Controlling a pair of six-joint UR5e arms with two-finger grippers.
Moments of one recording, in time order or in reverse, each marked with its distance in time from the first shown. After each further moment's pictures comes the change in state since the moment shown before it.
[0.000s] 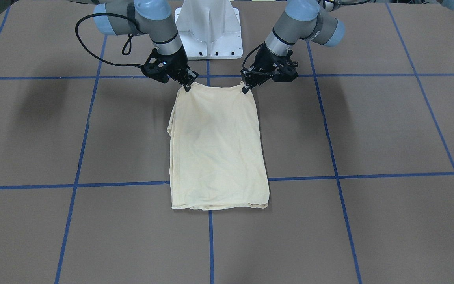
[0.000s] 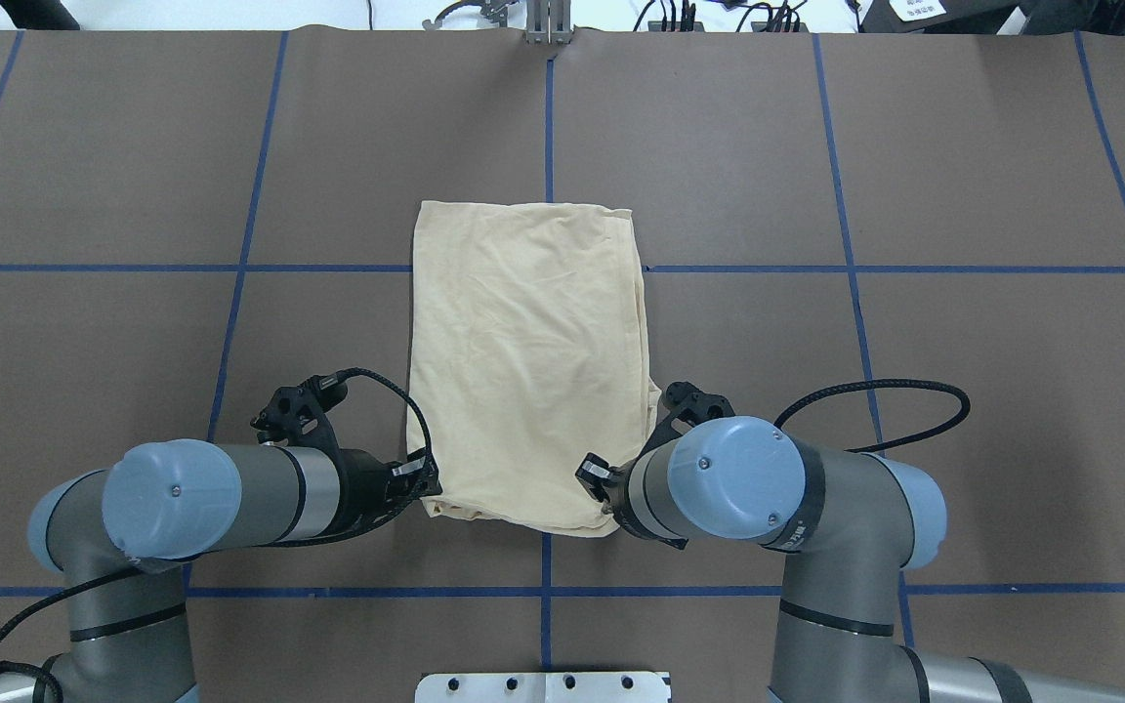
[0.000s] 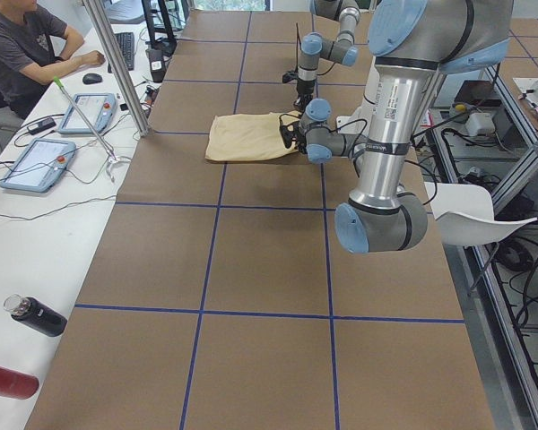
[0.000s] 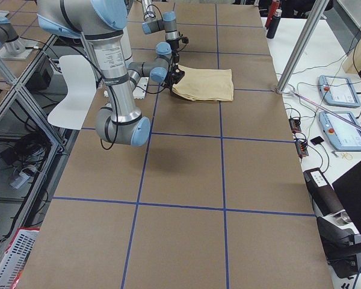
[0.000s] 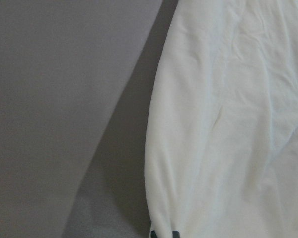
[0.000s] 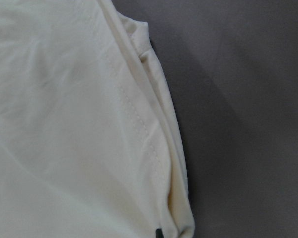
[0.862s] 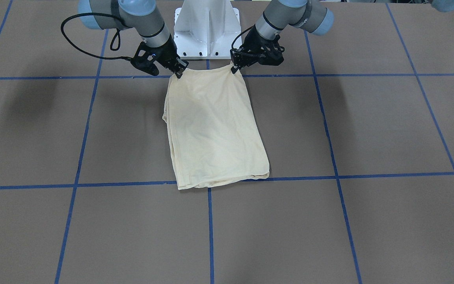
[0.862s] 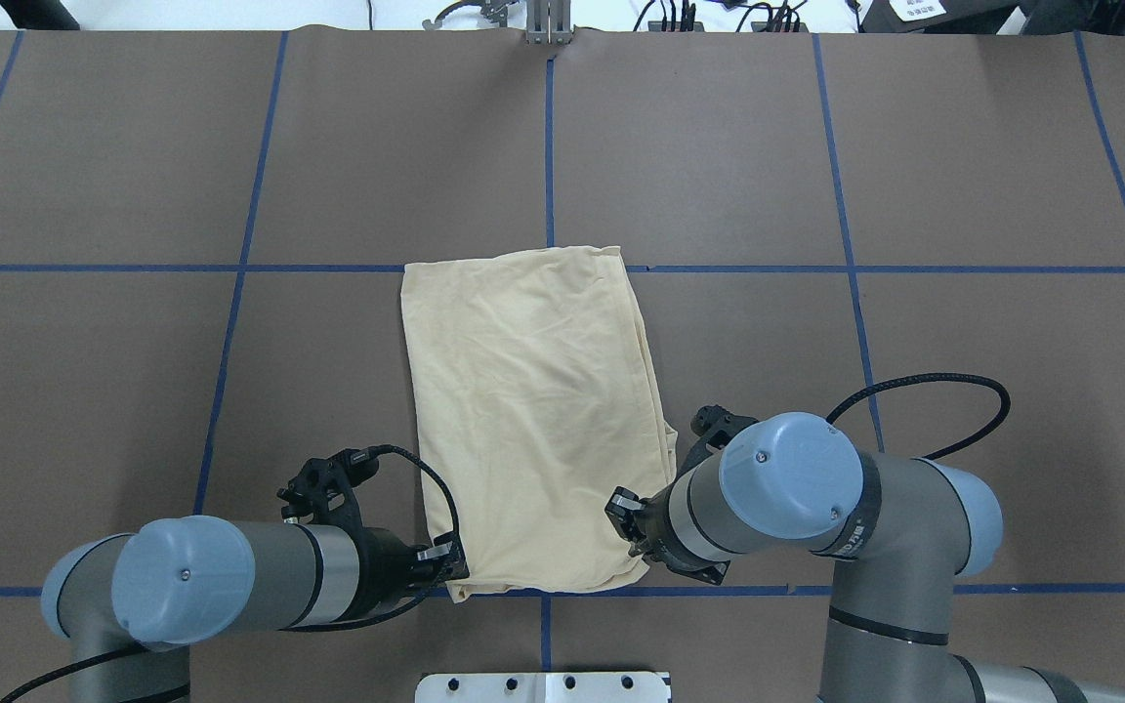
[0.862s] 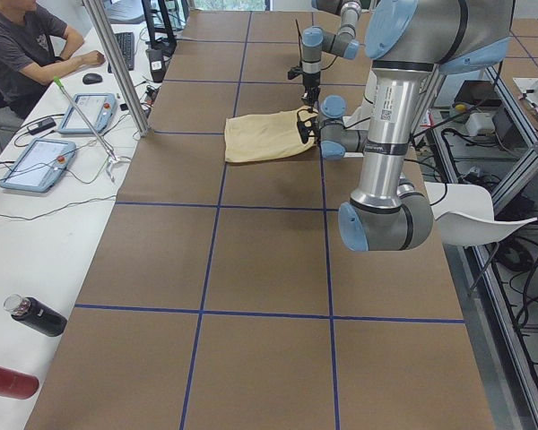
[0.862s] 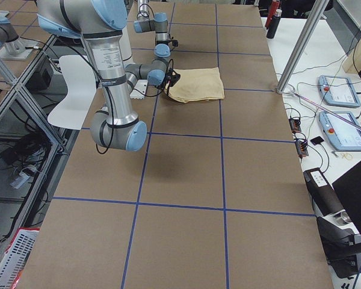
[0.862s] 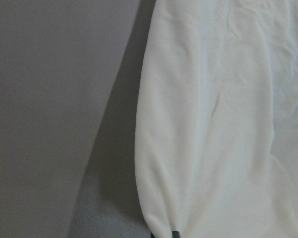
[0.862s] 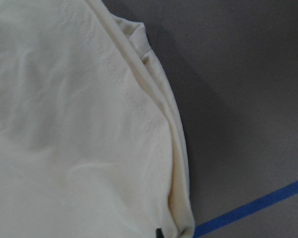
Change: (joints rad) left arm 0.119 0.005 -0.055 0.002 -0.003 0.000; right arm 0.008 -0.067 0.058 0.005 0.150 -0.016
